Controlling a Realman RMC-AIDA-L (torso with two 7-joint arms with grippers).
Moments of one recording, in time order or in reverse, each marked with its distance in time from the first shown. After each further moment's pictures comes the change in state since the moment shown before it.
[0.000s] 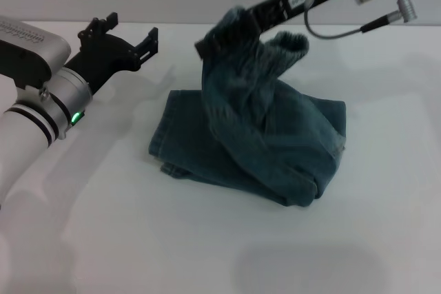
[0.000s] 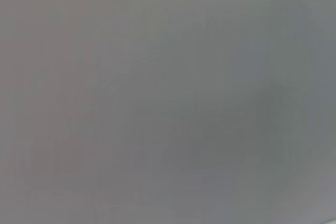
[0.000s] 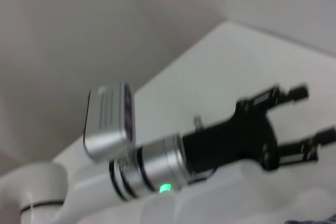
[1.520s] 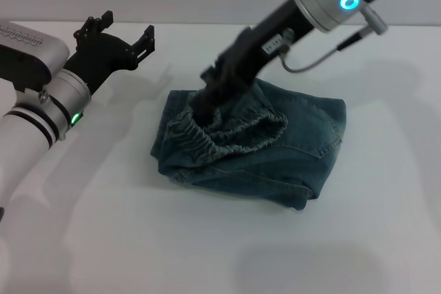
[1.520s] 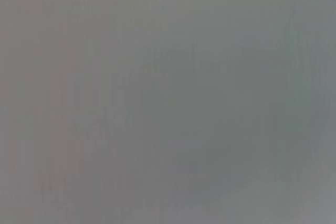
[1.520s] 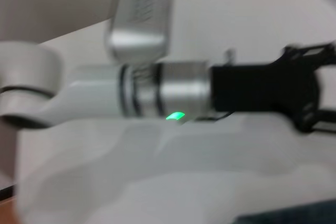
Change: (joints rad) left arm 0.016 0.002 -0.049 -0.033 -0.001 0.001 0.056; right arm 0.042 0.095 -0.070 -0.118 -0.187 -0.036 -0.181
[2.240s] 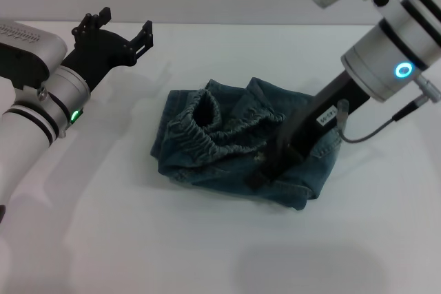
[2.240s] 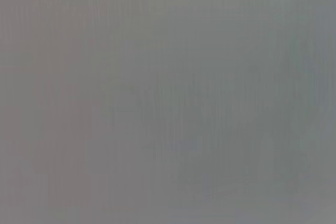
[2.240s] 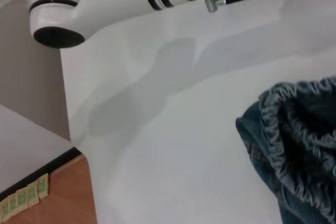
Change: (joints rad) left arm -0.002 0.001 -0.024 -0.006 0.000 0.001 0.001; right arm -0.144 0.004 -0.009 -0.004 -0.043 -0.156 0.048
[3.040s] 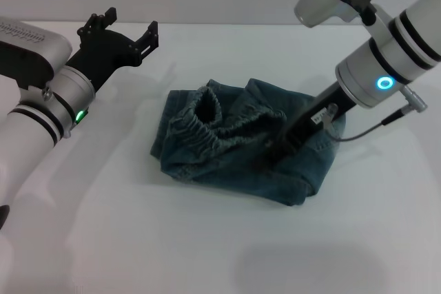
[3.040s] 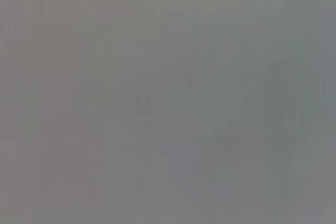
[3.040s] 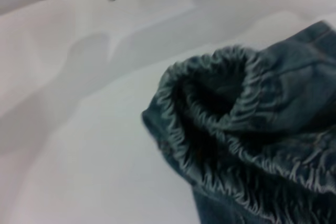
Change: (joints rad) left arm -0.001 -0.001 0.001 -0.014 0.004 -0.002 0.000; right arm -0.023 0.019 -0.026 0.065 -0.084 0.231 0.037
